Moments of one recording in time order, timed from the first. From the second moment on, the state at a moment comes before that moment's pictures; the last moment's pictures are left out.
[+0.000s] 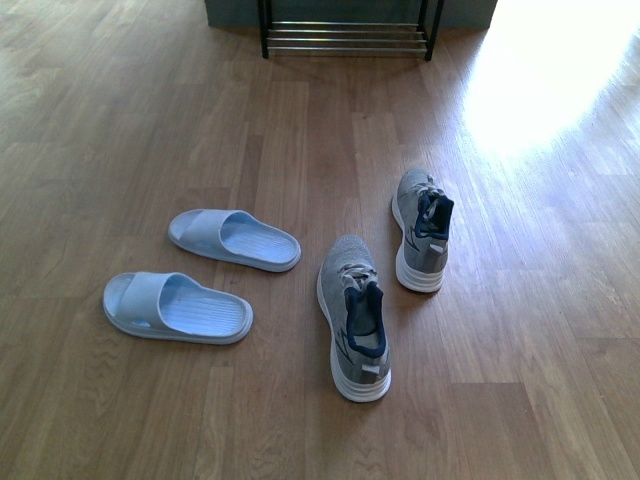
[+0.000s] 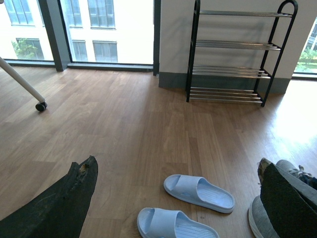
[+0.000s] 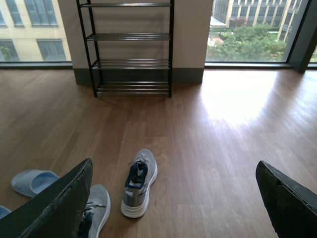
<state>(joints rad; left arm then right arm) 0.00 0.02 0.01 0.00 0.00 0.00 0.00 0.00 0.02 0.00 0.00 -0.01</state>
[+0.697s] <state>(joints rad) 0.00 0.02 0.01 0.00 0.00 0.00 0.00 0.00 0.02 0.00 0.00 -0.01</state>
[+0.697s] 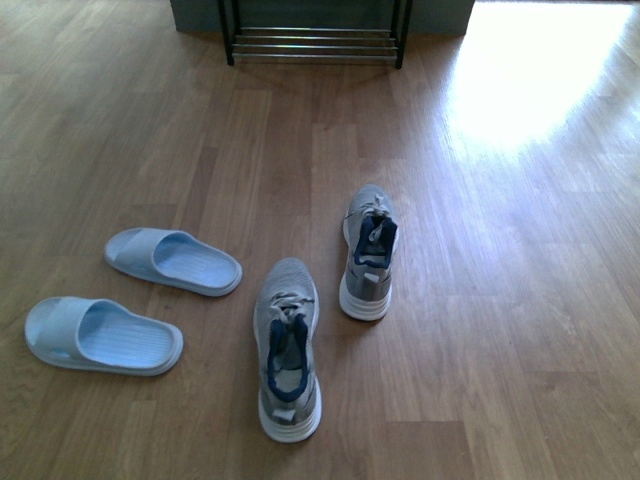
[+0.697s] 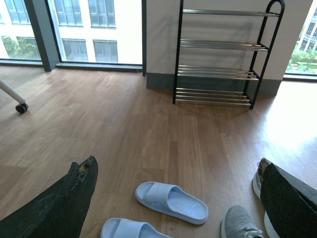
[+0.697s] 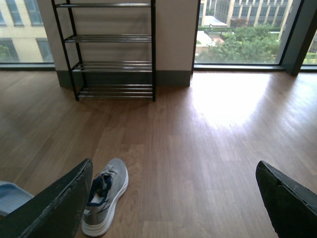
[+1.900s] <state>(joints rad) -0.31 2.28 0.84 0.08 0.04 -0.36 0.00 0.00 0.02 0.00 0.00 -0.01</state>
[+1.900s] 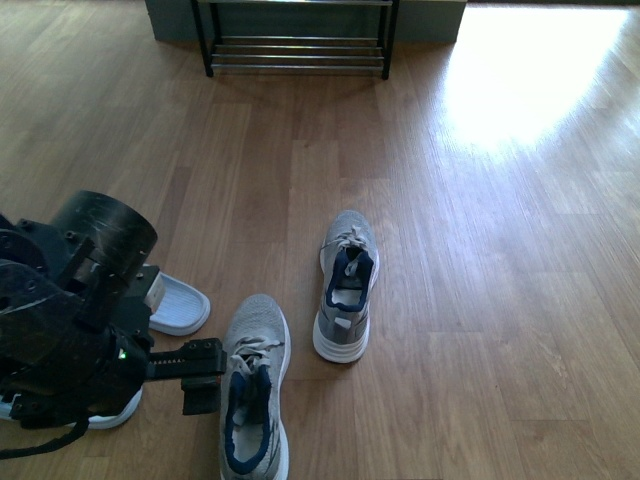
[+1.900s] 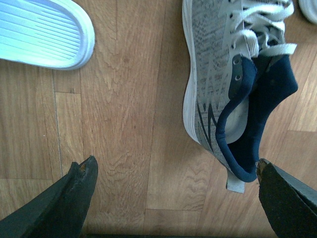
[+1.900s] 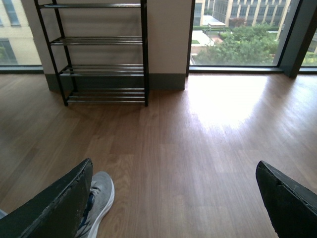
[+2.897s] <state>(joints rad) -0.37 2.77 1.32 0.09 0.11 -0.26 0.00 0.00 0.02 0.00 0.00 -0.01</state>
